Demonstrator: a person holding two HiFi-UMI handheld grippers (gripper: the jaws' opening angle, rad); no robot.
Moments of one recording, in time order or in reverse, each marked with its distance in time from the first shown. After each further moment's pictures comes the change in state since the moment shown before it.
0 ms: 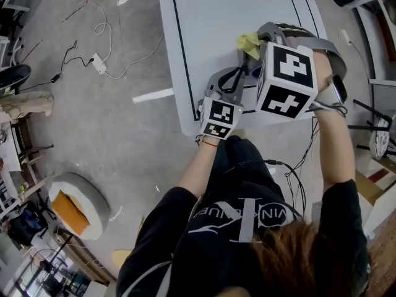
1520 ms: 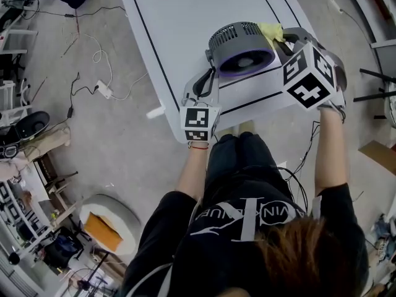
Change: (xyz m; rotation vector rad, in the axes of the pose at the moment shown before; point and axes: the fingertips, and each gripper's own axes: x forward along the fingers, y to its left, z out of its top) left arm 0.001 0.012 0.001 0.013 0.012 0.026; right arm 0.001 0.016 -0.150 0.651 -0.058 -0.154
